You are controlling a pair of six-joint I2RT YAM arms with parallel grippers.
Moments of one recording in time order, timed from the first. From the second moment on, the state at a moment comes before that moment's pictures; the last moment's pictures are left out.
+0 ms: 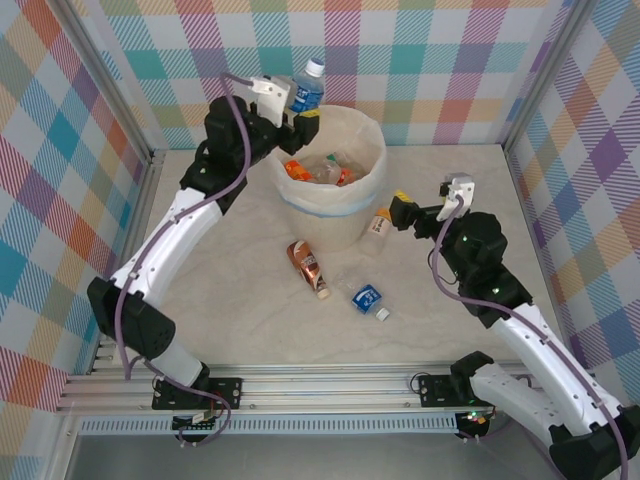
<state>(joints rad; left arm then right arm) -0.45 1.62 1.73 -0.14 0.22 0.11 0.49 0.81 0.82 -0.06 0.16 0.21</state>
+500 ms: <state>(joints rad) -0.45 1.97 2.18 -0.57 0.09 0.37 0.49 0.77 0.81 -0.11 0.19 0.22</state>
